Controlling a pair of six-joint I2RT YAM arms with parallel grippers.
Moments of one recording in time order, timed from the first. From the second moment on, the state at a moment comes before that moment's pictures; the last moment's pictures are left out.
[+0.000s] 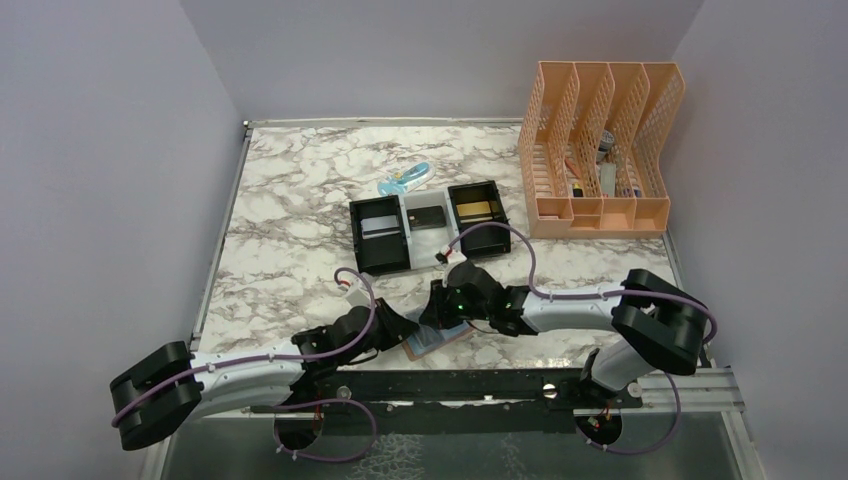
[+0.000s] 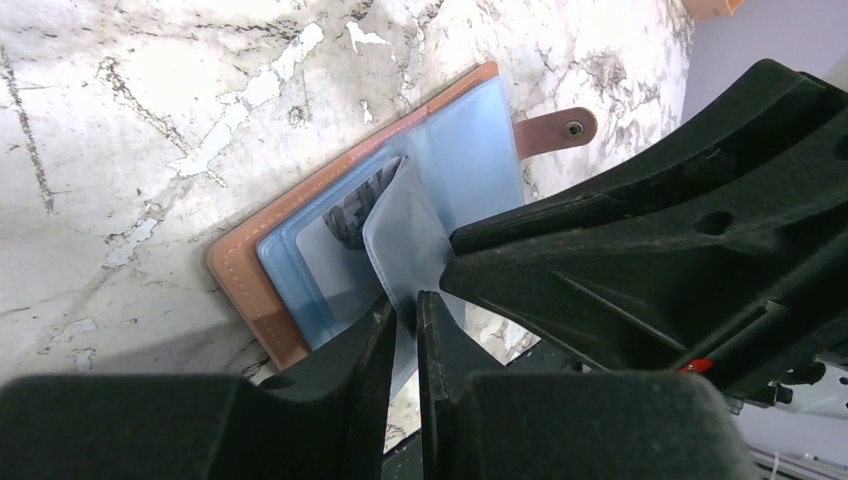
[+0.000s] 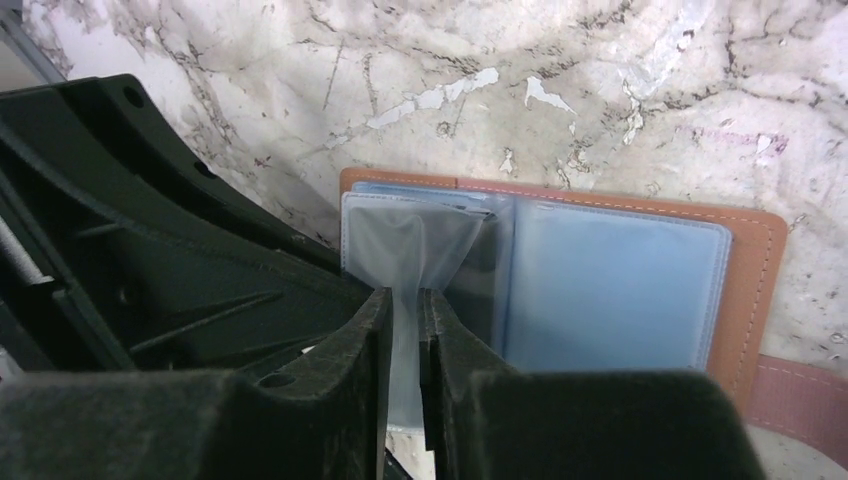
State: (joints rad) left arm -1.07 0.87 0.07 0.26 -0.24 -1.30; right arm 1.06 1.53 0.63 0.23 -0.06 0.73
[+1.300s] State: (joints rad) left arm -1.07 1.28 0.33 0.46 -0.16 -1.14; right arm 0.82 1.04 0.44 0.02 0.09 0.66
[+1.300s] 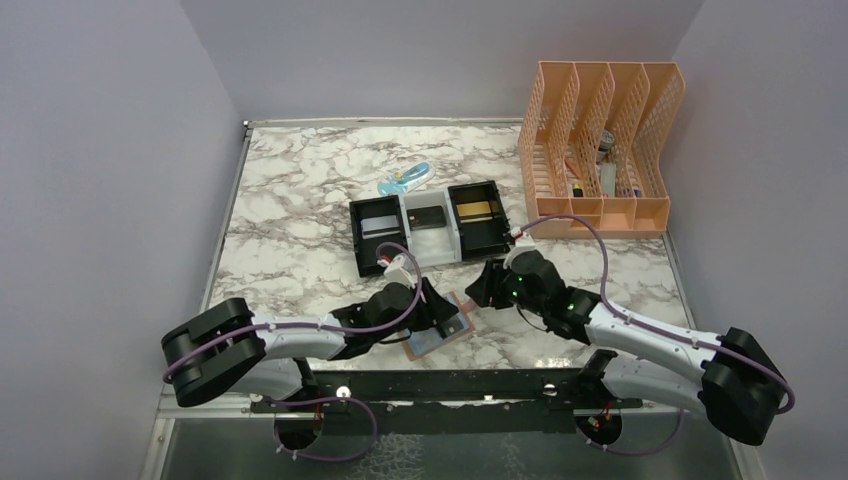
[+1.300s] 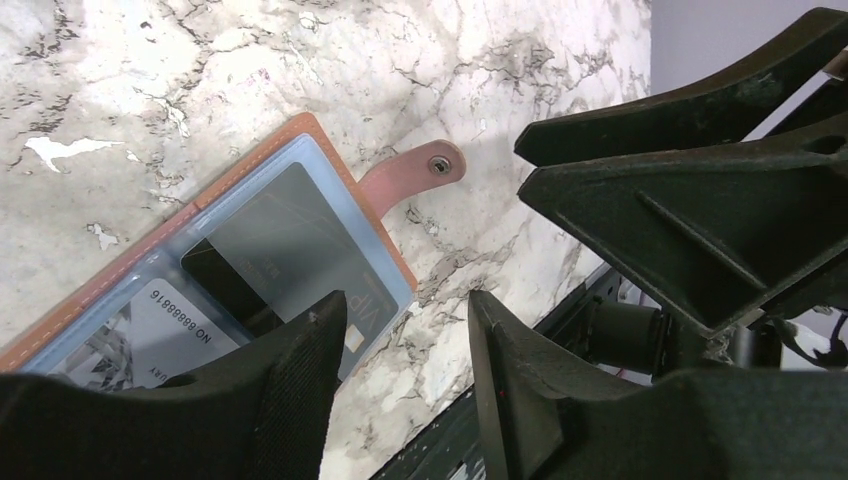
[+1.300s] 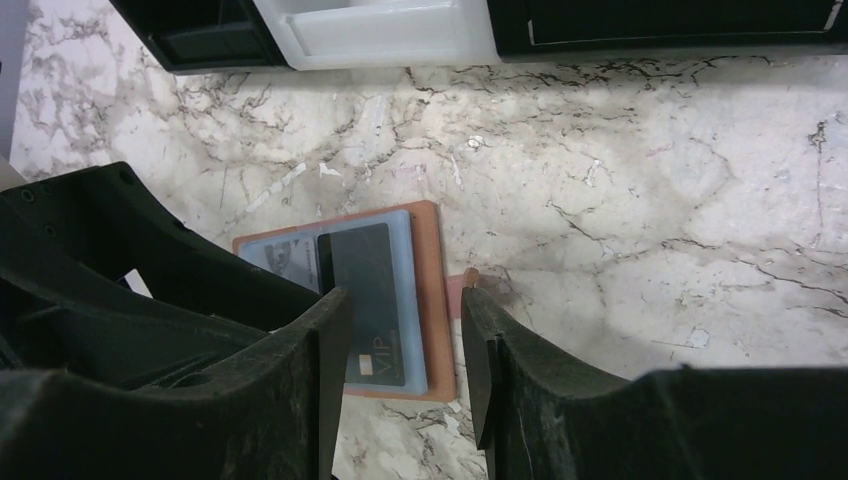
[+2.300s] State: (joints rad) left arm -1.07 1.31 0.26 0.49 -0.16 -1.20; right arm 0.82 1.44 0.53 0.15 -0.23 0.56
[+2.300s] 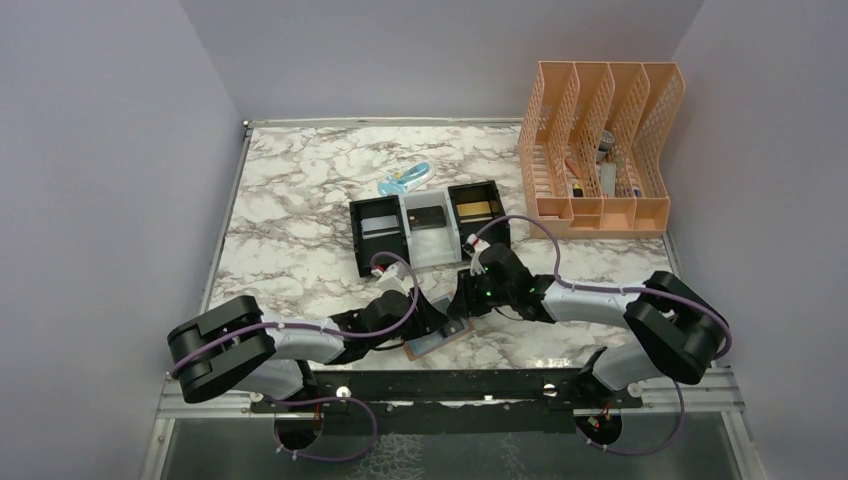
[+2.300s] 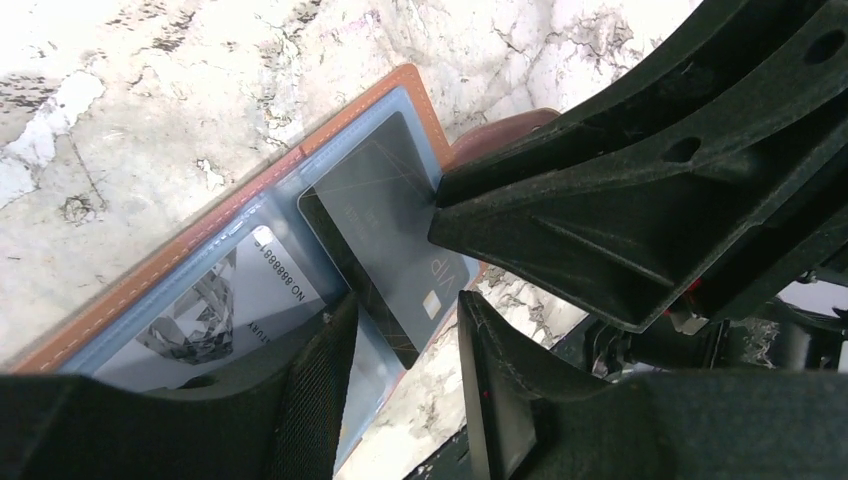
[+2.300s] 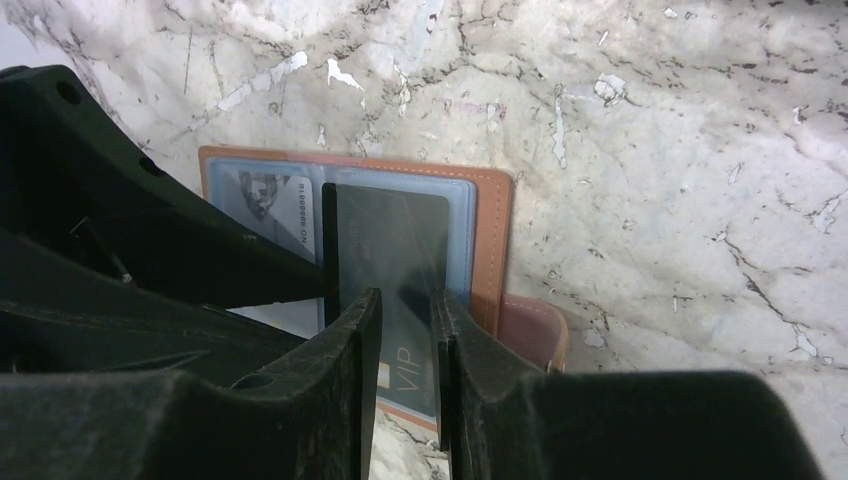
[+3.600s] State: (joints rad) left arm -1.00 1.36 0.31 0.50 -0.05 -1.07; right arm 0.82 1.14 0.33 0.15 -0.14 0.77
